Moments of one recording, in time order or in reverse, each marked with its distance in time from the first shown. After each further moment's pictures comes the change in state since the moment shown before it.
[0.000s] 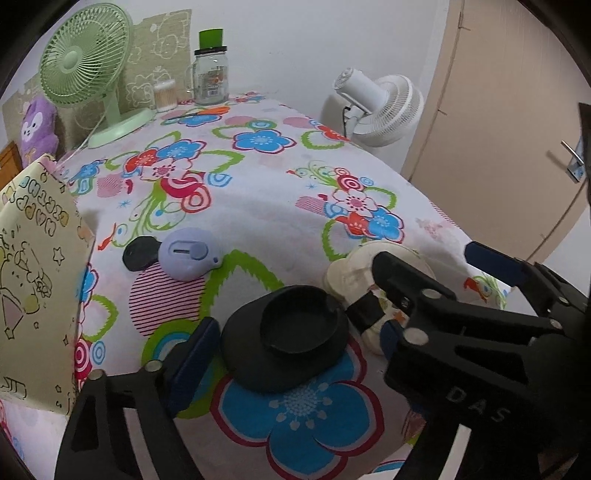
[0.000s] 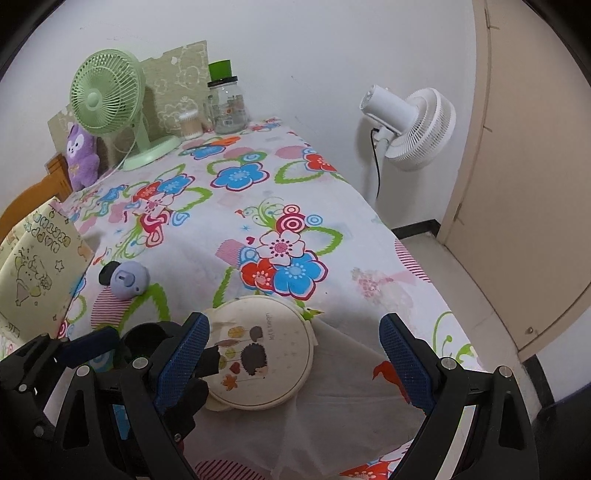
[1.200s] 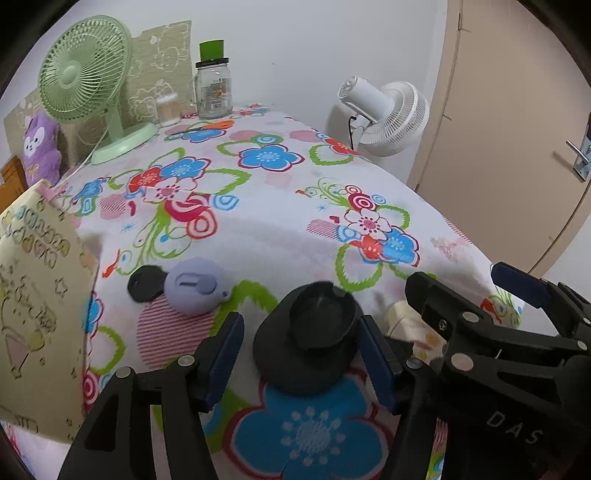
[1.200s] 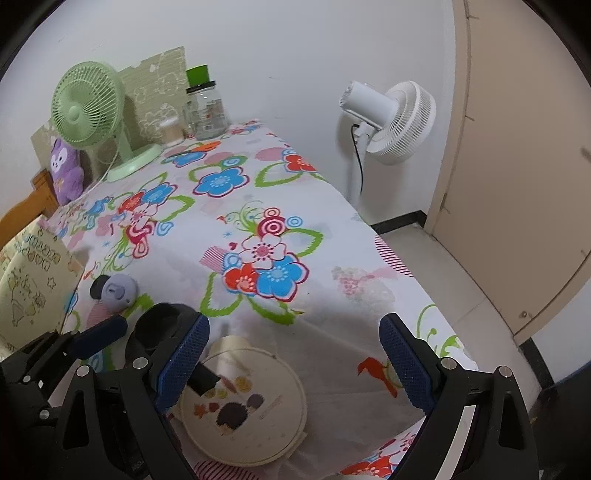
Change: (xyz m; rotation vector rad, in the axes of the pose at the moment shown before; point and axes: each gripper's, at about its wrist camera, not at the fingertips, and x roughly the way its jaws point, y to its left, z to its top) left arm 0.009 0.002 0.016 0.023 -0.044 0.042; right arm -0.004 -0.009 0.004 0.070 0.006 -0.046
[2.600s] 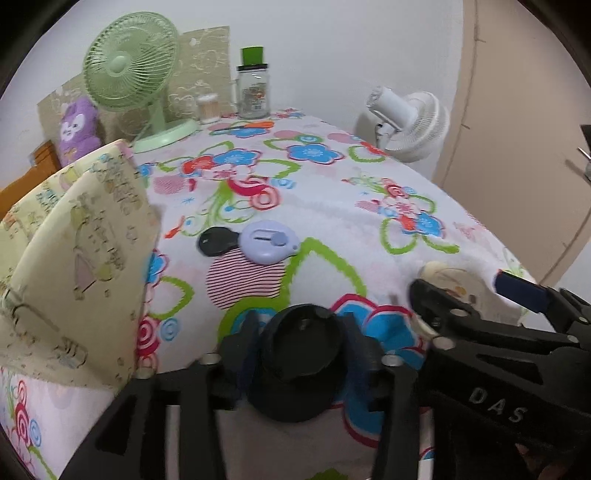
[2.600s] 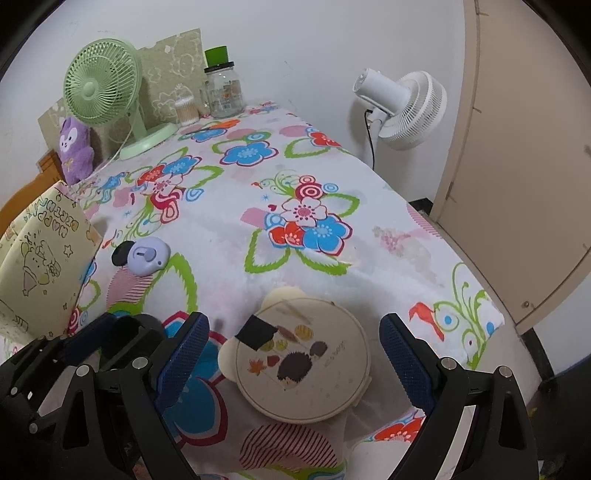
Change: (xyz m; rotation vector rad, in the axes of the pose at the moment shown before) left arm -0.035 0.031 -0.039 -0.054 -0.039 0.101; right arm -0.007 0.035 -0.026 -0.018 0.055 0.003
